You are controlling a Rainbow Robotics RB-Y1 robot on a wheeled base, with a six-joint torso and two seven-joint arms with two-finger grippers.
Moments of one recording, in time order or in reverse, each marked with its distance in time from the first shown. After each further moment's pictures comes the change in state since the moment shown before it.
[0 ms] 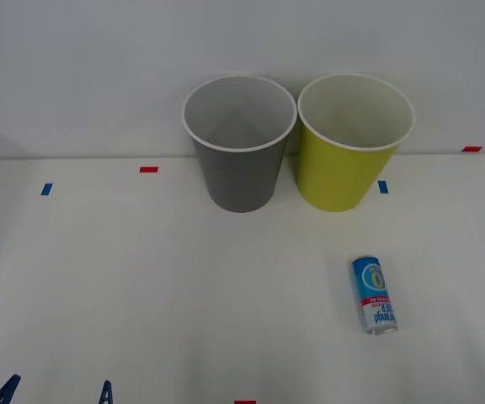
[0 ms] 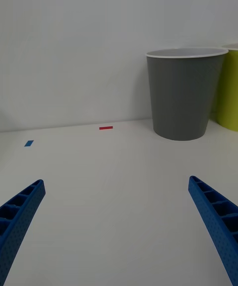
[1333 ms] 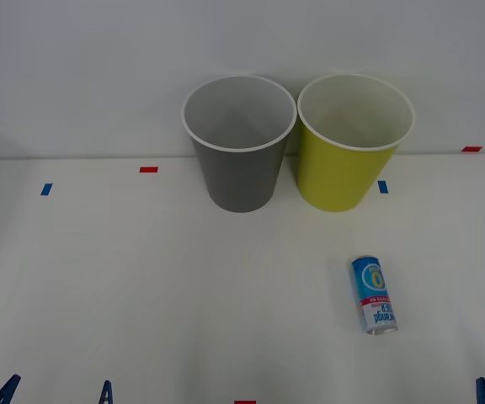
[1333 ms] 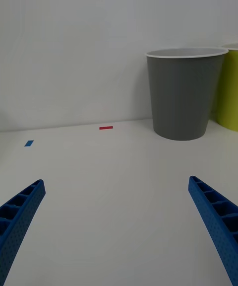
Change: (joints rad) right arm -0.034 0.031 0.015 0.038 0.014 0.024 0.007; left arm 0.000 0.000 0.000 0.000 0.000 0.000 0.000
